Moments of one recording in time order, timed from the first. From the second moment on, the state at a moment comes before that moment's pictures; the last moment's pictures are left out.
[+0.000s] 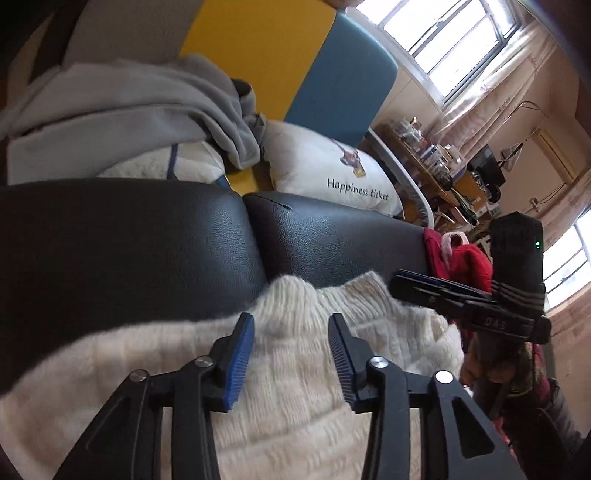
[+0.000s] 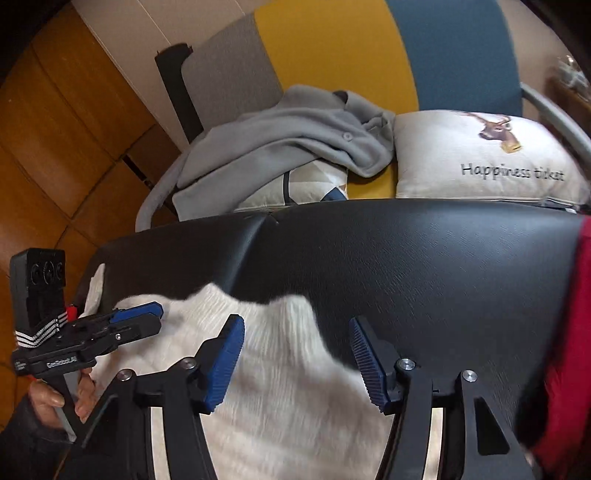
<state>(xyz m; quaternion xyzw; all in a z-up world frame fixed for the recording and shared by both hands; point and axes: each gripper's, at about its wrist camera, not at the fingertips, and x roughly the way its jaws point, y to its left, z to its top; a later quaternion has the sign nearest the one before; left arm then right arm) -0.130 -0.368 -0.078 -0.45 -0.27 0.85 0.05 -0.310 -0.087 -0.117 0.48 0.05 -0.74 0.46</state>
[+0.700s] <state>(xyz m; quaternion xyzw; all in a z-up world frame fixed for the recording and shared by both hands) -0.057 -0.313 -0.058 -0.41 -0.19 0.89 0.07 -0.235 -0.056 -0.105 0.41 0.04 -0.74 0.53</state>
